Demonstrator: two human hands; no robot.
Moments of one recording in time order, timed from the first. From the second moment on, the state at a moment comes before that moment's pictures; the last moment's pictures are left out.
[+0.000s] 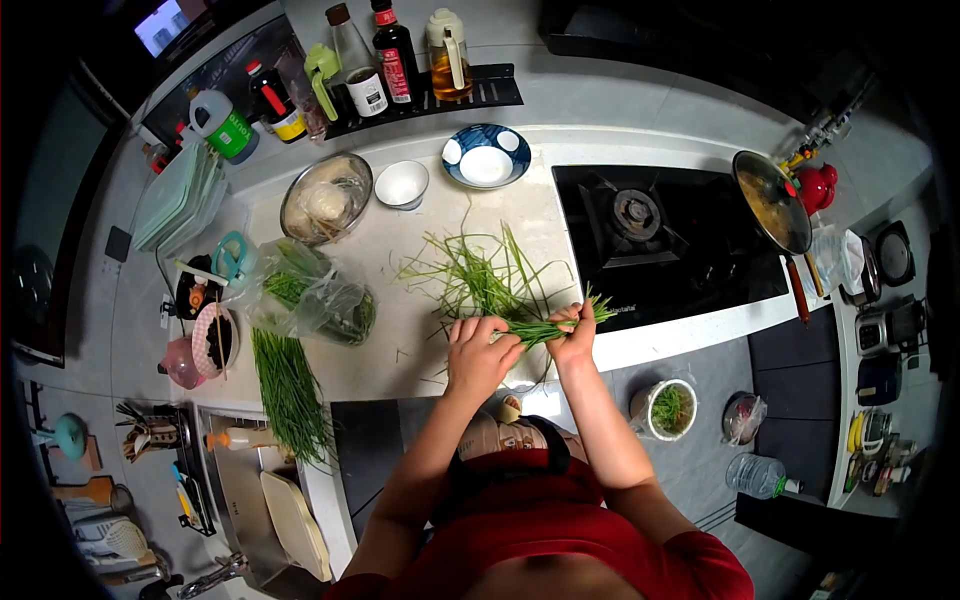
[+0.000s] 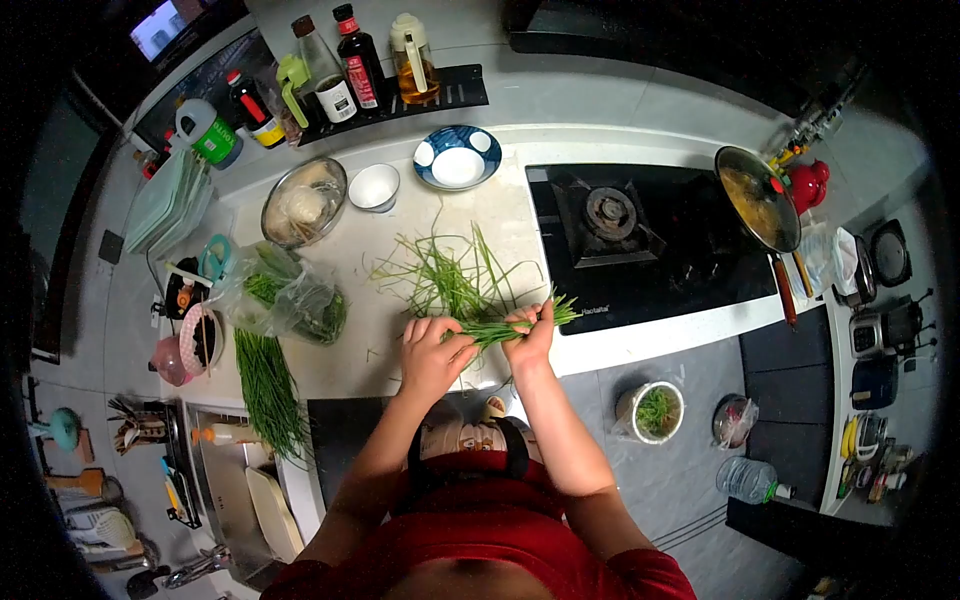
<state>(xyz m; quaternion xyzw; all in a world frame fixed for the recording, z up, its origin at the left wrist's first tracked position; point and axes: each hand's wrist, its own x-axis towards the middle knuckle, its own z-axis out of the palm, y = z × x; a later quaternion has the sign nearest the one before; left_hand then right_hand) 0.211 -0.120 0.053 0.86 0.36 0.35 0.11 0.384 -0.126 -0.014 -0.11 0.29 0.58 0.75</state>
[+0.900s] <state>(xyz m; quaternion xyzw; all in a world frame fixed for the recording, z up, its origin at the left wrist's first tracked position) 0.204 -0.106 0.063 0.84 0.36 0.37 0.15 0.377 -0.118 -0.006 -0.22 0.27 0.57 0.75</state>
